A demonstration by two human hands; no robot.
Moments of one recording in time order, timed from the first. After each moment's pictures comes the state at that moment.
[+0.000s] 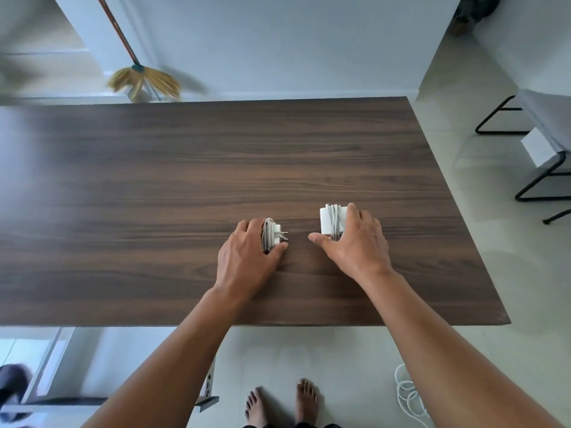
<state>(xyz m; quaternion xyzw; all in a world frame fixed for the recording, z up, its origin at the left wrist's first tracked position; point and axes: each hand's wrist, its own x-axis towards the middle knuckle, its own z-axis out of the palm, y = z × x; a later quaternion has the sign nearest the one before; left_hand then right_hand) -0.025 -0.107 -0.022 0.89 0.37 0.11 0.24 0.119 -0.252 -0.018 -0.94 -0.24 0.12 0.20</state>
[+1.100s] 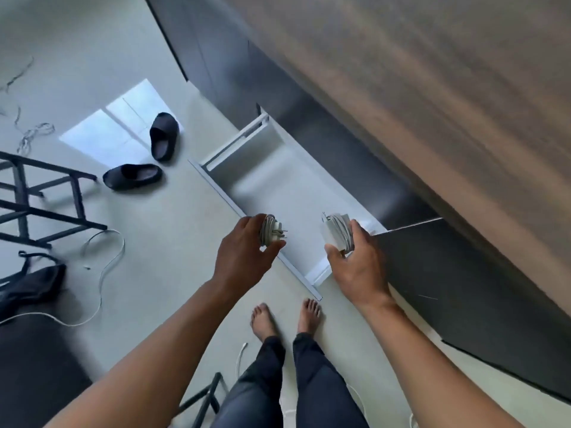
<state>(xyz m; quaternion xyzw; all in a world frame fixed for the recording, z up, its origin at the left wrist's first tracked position) -0.508 -0.013 -0.222 0.65 0.67 0.11 0.35 -0.295 -0.051 -0.199 -0.79 -0.48 0.35 0.17</state>
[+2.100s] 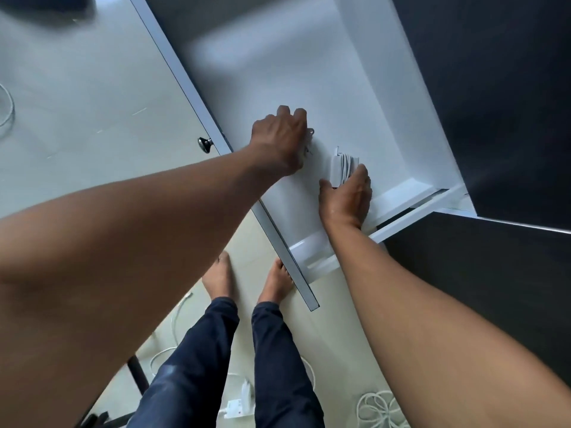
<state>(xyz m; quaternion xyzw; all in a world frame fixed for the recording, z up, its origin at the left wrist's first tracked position) -0.420 0.105 -0.559 0.71 0.64 -0.12 0.27 -0.288 0.028 -0.568 -0.86 -0.42 0.28 0.05</state>
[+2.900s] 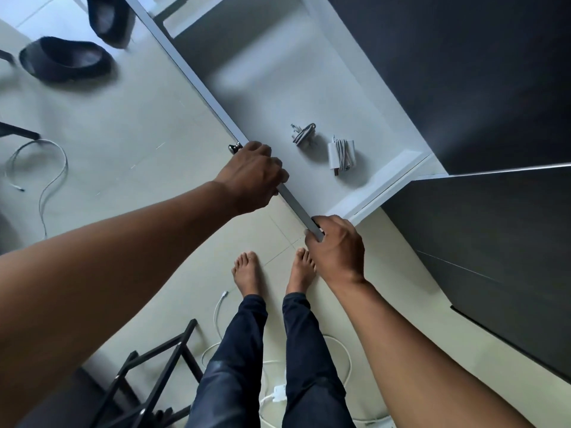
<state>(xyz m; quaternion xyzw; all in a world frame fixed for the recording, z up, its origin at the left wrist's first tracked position) -0.490 0.042 -0.472 0.90 0.38 -0.14 0.15 -0.304 -0.092 -0.465 -0.76 -0.57 0.29 0.03</state>
